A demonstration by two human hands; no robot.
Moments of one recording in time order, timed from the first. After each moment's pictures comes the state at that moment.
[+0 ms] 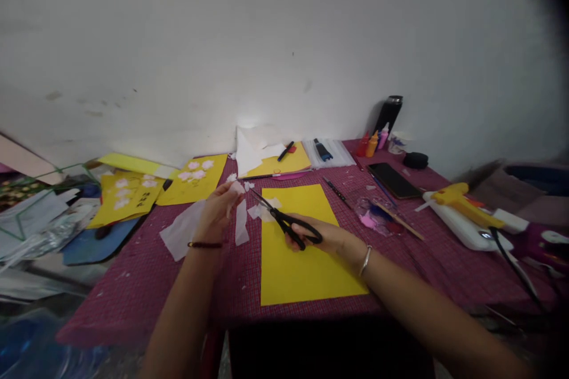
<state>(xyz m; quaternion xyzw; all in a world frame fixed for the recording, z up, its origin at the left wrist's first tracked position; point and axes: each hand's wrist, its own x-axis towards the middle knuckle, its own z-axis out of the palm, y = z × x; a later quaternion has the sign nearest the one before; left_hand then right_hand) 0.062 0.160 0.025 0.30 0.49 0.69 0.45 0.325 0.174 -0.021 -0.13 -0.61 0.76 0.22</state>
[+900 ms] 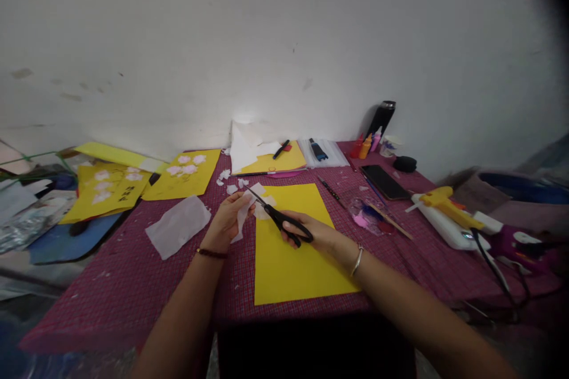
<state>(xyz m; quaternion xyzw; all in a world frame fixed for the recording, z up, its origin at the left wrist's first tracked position) 0.095 0.154 -0.003 0.26 0.44 0.64 0.57 0.319 0.168 -0.014 -0.20 -0.62 0.72 0.23</state>
